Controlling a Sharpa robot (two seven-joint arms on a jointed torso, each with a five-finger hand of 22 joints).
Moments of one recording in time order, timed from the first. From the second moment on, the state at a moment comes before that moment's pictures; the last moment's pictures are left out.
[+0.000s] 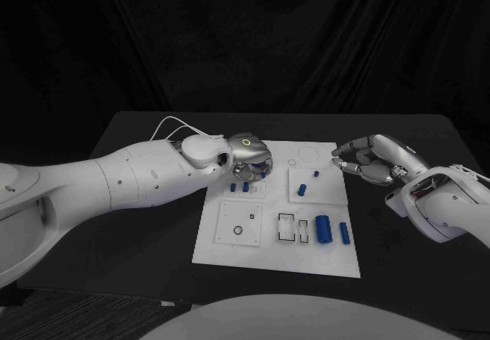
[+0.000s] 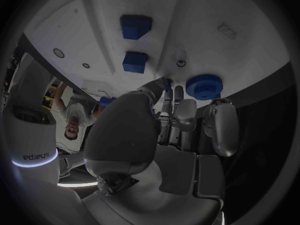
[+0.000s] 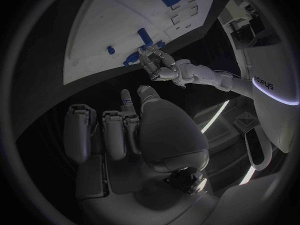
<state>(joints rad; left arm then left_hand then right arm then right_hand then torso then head) 1.25 -0.46 -0.21 1.12 -1.83 -0.26 0.22 1.41 -0.11 0.37 0.06 0.20 0.96 0.03 0.11 0.32 0.89 -0.01 0.43 0.36 1.32 -0.05 1.27 0.98 0.06 1.44 0.06 1.29 1.31 1.20 -1.10 -0.21 1.69 -1.22 -0.63 0.11 1.39 0.08 -0.06 0.24 0.63 0.89 0.13 0.19 0.13 1.46 0.05 1.57 1.31 1.46 -0.02 1.53 1.31 0.04 1.47 0.08 1.44 1.31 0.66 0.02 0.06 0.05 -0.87</state>
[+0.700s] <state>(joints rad) 1.24 -0.47 -0.21 1.12 -1.83 -0.32 0.24 1.42 -0.09 0.38 0.02 0.21 1.08 0.03 0.15 0.34 1.07 -0.02 0.40 0.34 1.33 -0.05 1.28 0.95 0.06 1.46 0.06 1.37 1.31 1.20 -1.11 -0.21 1.69 -1.22 -0.63 0.11 1.40 0.07 -0.05 0.24 0.63 0.89 0.13 0.19 0.13 1.46 0.05 1.58 1.31 1.46 -0.02 1.53 1.31 0.04 1.47 0.08 1.43 1.31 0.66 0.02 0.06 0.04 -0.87</state>
